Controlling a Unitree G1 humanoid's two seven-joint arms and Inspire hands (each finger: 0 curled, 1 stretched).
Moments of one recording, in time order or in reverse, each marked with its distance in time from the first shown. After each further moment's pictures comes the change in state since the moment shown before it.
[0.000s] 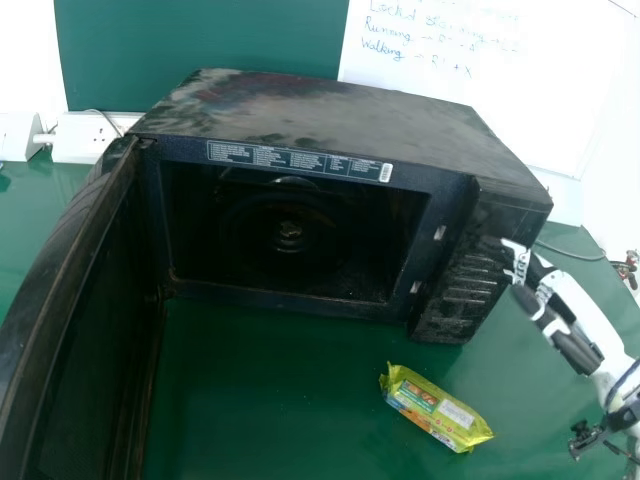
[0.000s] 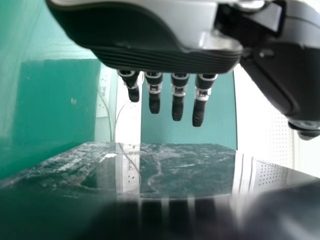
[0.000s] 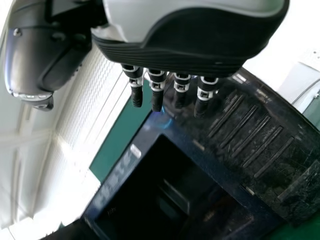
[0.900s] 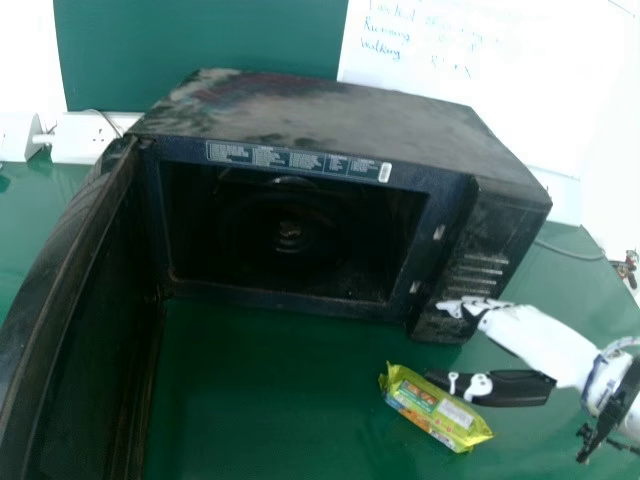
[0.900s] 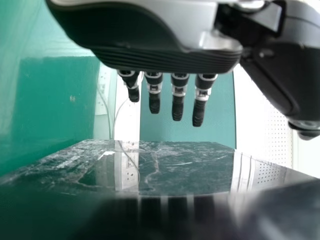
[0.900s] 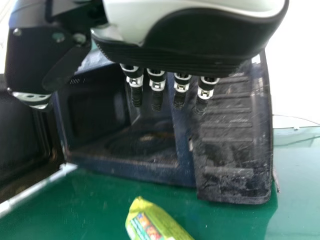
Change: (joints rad) left arm 0.005 0.004 0.000 -0.005 -0.012 0.002 -0.008; right arm 0.004 -0.282 0.123 -0.165 -0.361 -0.045 0.072
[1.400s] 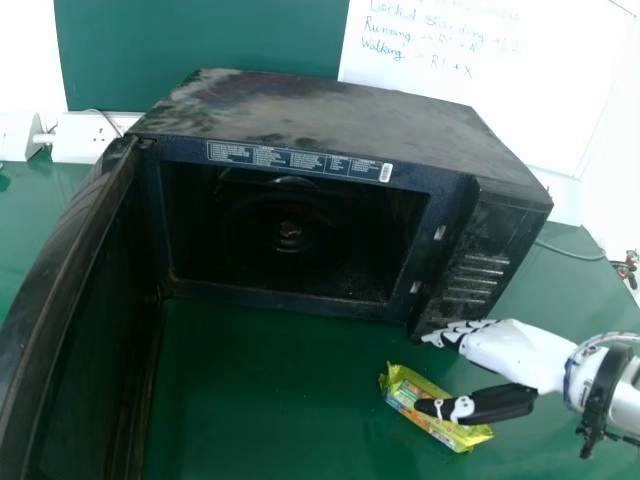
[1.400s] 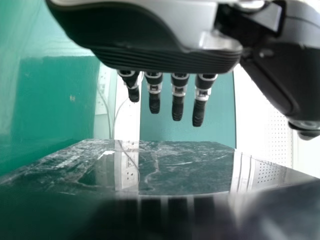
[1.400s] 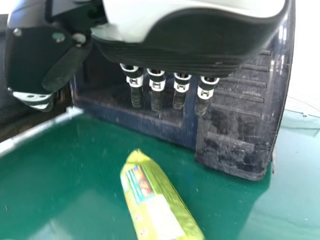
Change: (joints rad) left arm -0.001 0.001 0.000 -0.001 0.000 0.001 0.000; right arm -0.070 -0.093 0.121 0.019 -0.072 -0.015 0.065
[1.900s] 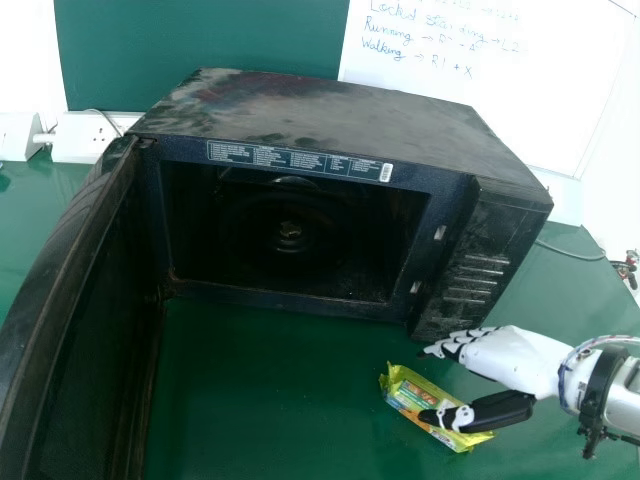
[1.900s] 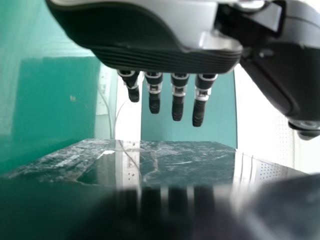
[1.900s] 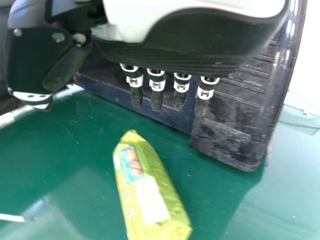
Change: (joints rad) left arm 0.011 -0.001 0.000 -0.021 0.001 0.014 0.010; right arm 0.001 -0.022 0.029 0.023 -0.055 -0.038 0.025
